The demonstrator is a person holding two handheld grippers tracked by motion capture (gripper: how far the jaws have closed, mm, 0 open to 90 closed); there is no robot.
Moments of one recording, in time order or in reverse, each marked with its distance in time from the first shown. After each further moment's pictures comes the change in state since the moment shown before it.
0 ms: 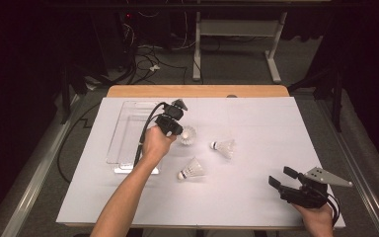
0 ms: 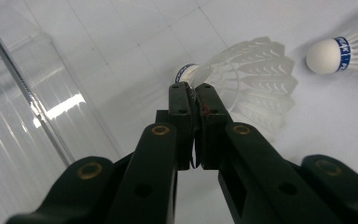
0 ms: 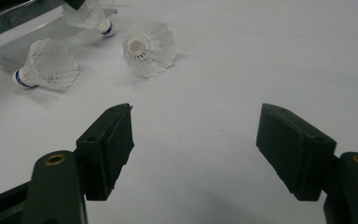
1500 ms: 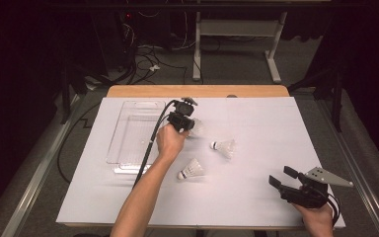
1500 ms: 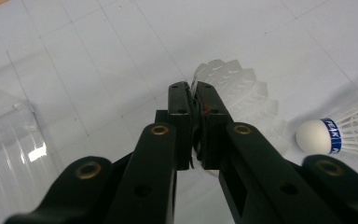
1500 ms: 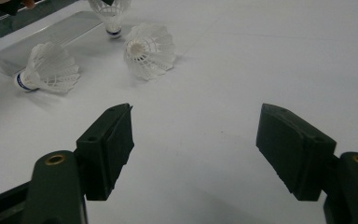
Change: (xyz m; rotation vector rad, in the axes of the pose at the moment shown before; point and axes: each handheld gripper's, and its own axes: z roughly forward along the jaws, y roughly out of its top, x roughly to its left) left arm -0.018 0.024 0.023 -0.166 0.033 -0.016; right arm 0.000 0.000 0.000 -0.008 0.002 0.007
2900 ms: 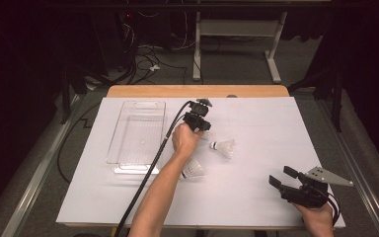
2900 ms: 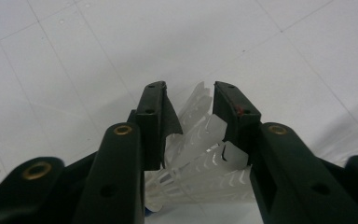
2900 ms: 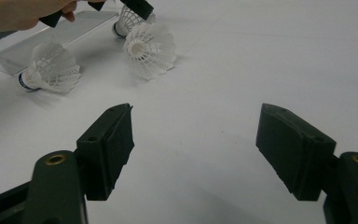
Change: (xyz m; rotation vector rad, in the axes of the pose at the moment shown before) left arm -0.024 0.021 0.042 0.027 -0.031 0.012; right arm -0.002 0.000 0.001 0.002 0.010 -0.001
